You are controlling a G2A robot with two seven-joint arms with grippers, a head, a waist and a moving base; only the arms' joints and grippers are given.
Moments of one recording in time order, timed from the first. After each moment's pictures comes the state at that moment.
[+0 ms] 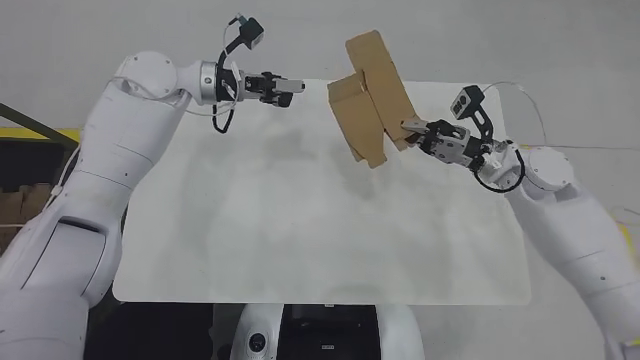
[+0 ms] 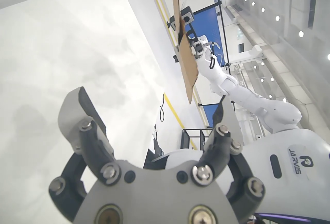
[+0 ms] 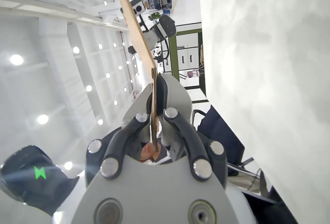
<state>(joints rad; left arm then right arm) 0.50 -1.04 -0.88 -1.01 -0.45 -0.41 -1.23 -0.94 -0.88 0.97 -1.42 0.85 -0.04 0.81</state>
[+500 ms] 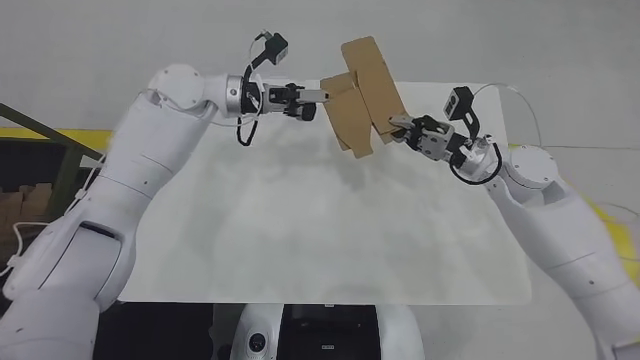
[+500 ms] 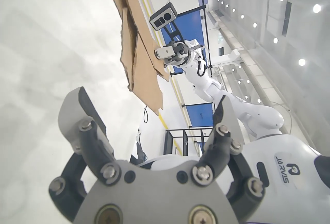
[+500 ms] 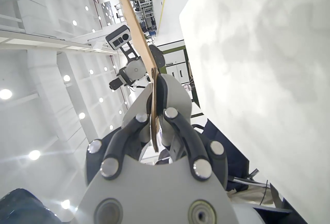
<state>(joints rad) 0.53 -1.09 -0.81 -1.04 -0.50 -0.34 -1.19 -0.96 -0.91 0.96 -1.48 0.80 0.07 0.64</state>
